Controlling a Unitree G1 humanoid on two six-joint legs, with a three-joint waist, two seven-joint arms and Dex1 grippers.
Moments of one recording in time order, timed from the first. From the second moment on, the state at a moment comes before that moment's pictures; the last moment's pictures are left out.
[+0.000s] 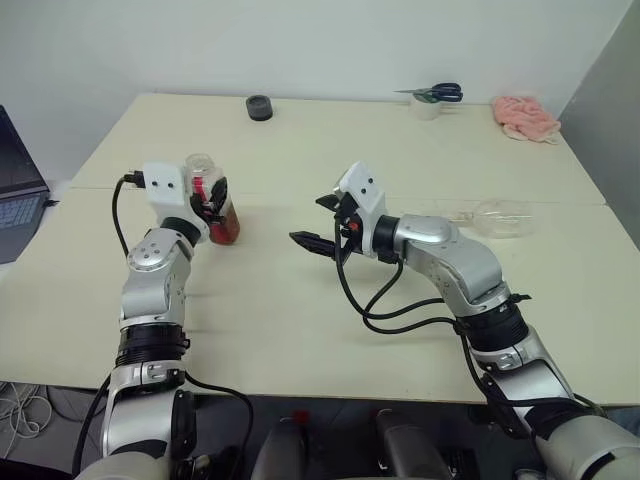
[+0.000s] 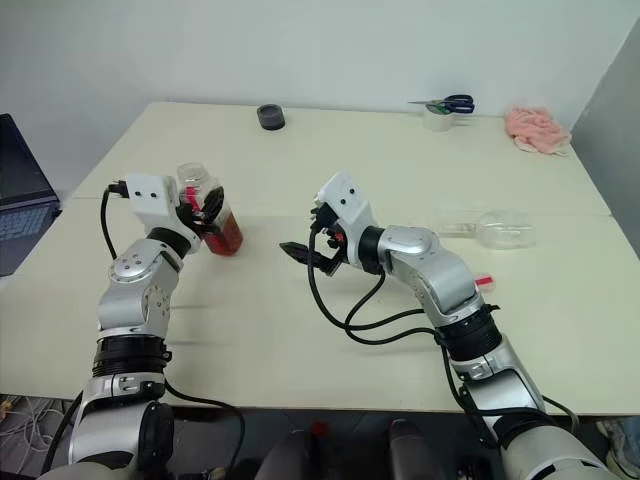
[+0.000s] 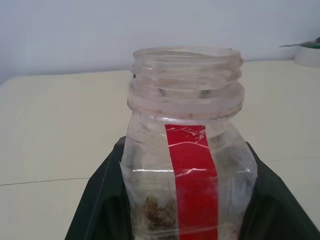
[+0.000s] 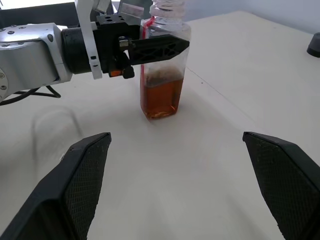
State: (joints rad) left arm -0.59 0.43 0.27 0.33 -0.23 0.18 -0.30; right arm -0.80 -0.22 0.29 -0.04 0.31 0.69 0.60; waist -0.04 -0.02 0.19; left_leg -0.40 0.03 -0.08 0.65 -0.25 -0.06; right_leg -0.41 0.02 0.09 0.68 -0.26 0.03
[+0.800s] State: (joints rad) left arm -0.20 0.40 0.32 0.05 -0.29 0.28 -0.26; right arm -0.78 -0.27 0.14 -0.05 0.35 0.74 0.63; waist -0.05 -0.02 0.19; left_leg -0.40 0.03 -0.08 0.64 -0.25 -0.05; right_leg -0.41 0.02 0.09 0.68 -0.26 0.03
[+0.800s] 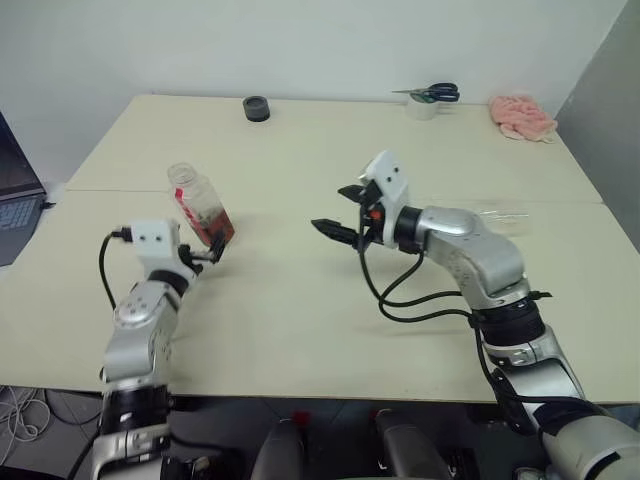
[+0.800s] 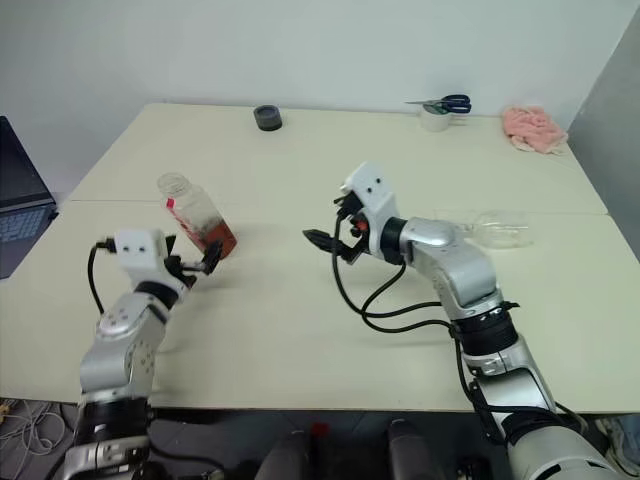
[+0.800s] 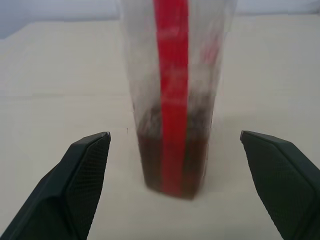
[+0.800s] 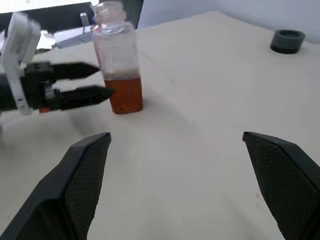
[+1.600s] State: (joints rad) left arm -0.30 0.46 -0.10 -0.23 -0.36 0.39 -0.74; right arm -0.61 0.02 -0.79 0.00 0.91 1.04 -0.14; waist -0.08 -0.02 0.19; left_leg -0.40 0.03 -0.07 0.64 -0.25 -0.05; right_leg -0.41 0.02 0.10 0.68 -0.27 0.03
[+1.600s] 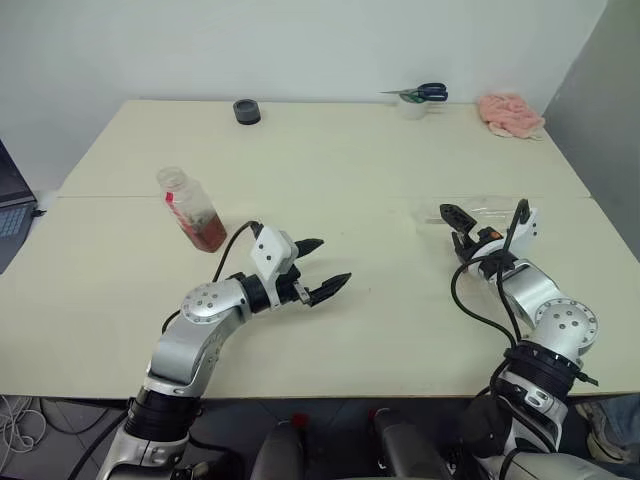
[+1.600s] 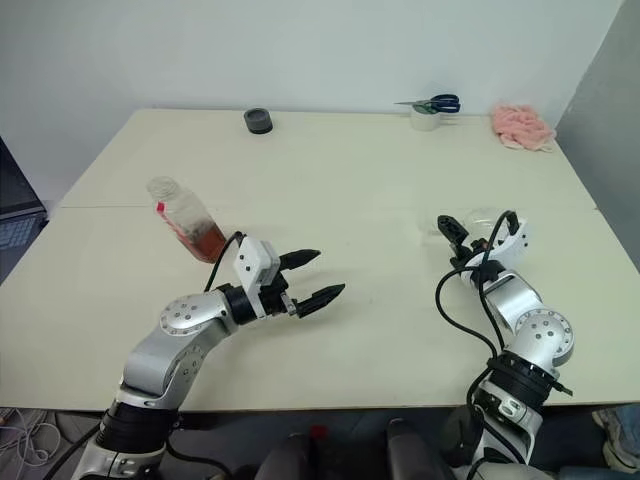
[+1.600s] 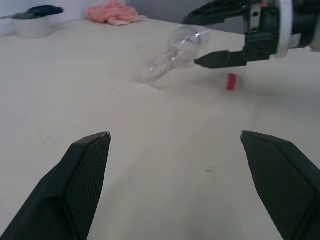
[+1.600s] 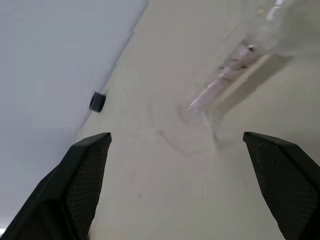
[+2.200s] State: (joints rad) left arm -0.32 0.48 -0.11 -0.25 -0.34 0.41 -0.73; right arm -0.79 -0.03 -0.79 0.50 0.99 0.66 -0.12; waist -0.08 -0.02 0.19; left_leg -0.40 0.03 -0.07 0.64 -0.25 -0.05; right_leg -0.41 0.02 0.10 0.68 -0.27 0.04
